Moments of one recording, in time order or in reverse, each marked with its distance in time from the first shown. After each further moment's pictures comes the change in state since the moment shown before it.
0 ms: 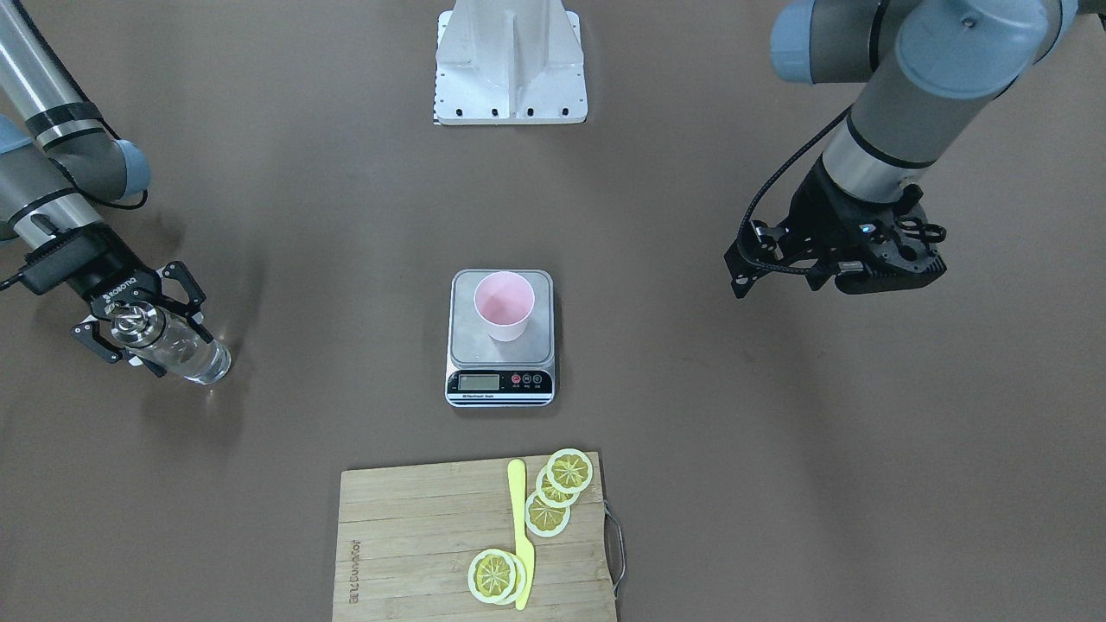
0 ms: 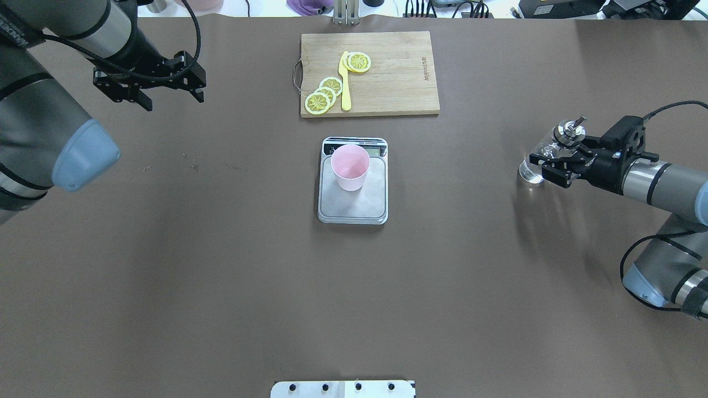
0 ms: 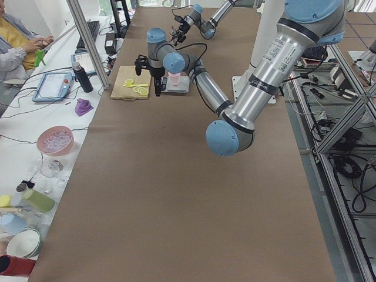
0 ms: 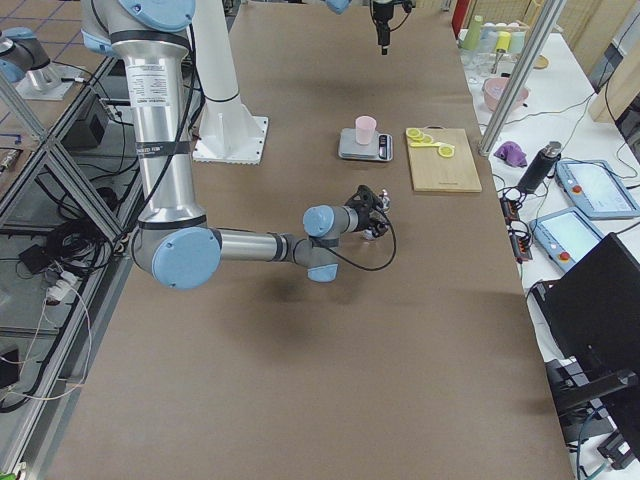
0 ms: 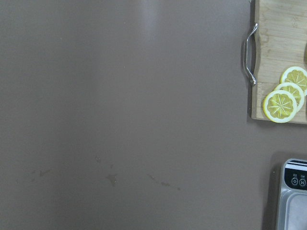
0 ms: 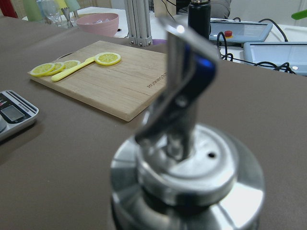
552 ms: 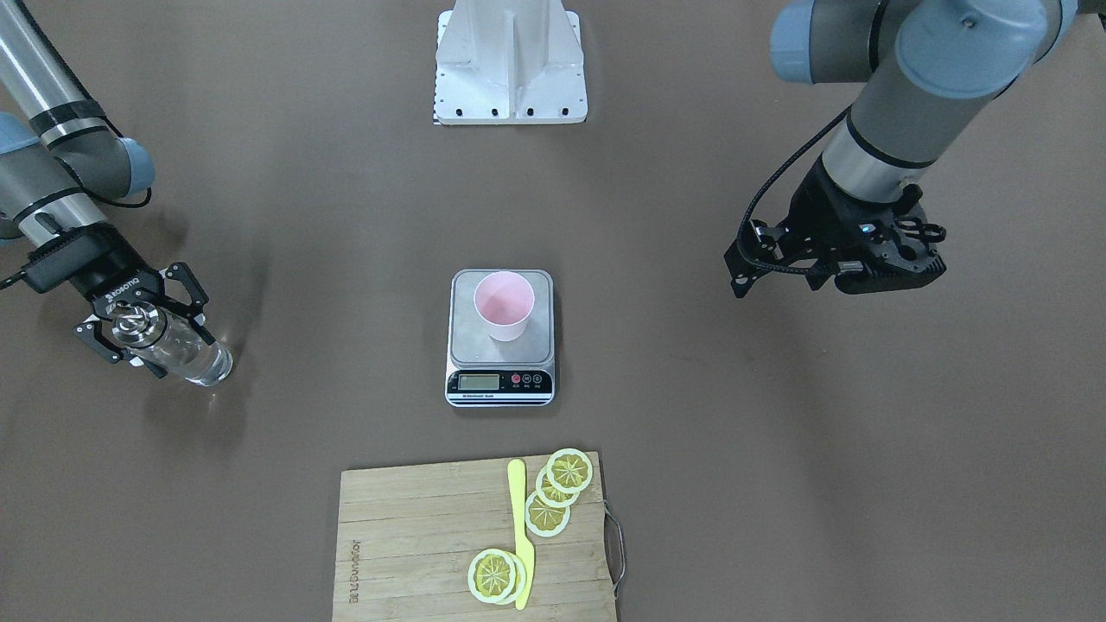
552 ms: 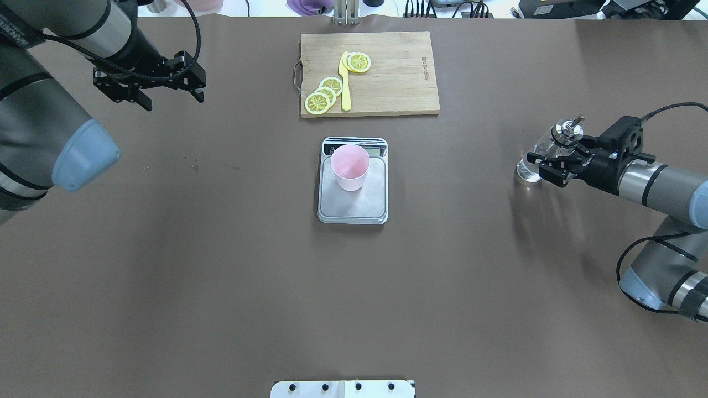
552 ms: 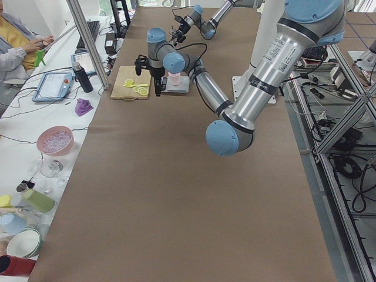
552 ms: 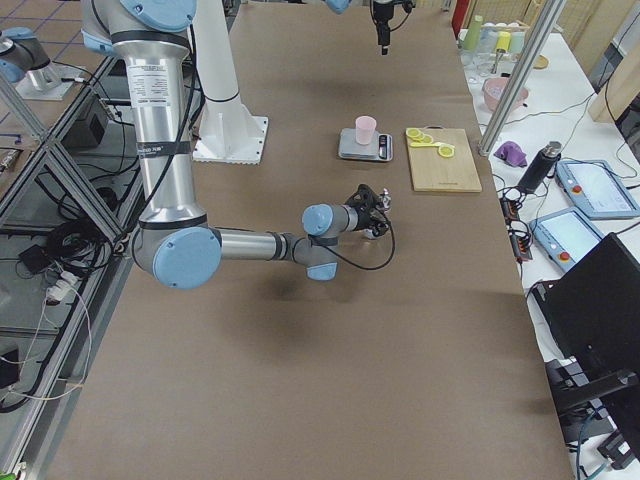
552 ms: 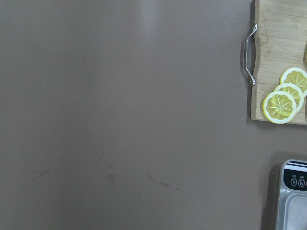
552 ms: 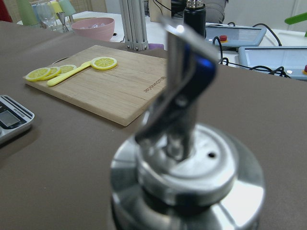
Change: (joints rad) left arm -0.001 0.000 -0.001 0.000 0.000 0.000; right arm -0.021 0.005 0.010 -0.009 -0.040 0.005
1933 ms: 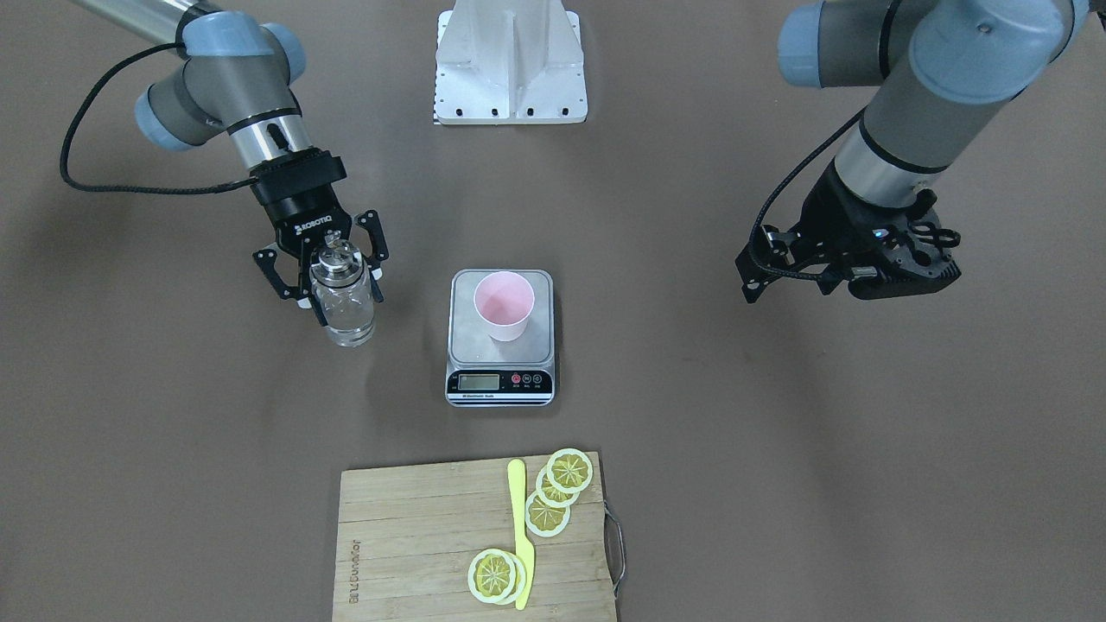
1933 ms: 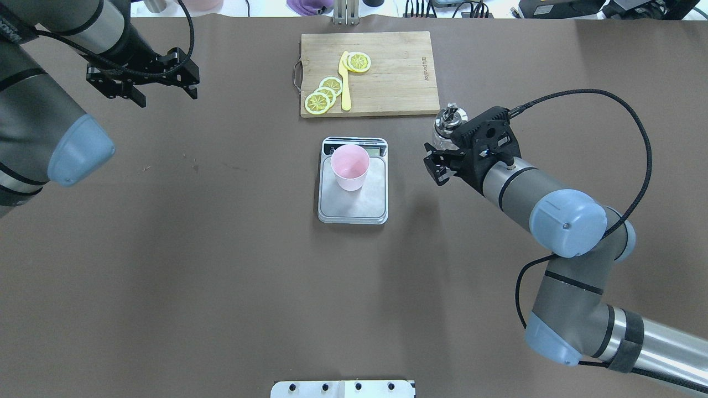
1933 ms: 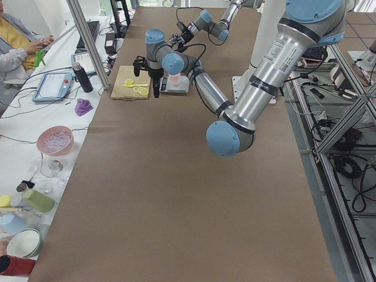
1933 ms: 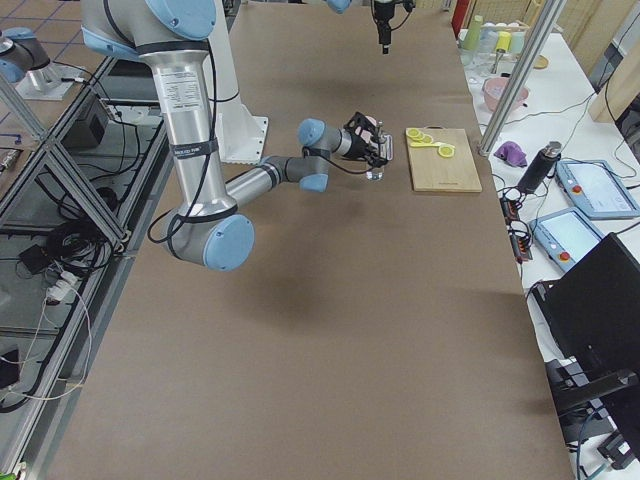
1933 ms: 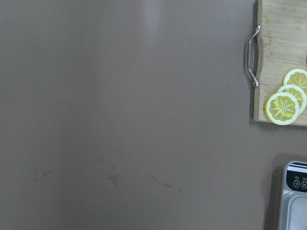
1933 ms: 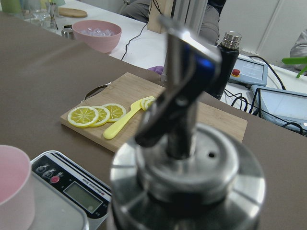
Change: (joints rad) left arm -0.016 0.005 0.010 0.000 0.000 0.021; right arm -0.274 0.175 0.515 -0.905 -0.436 -0.041
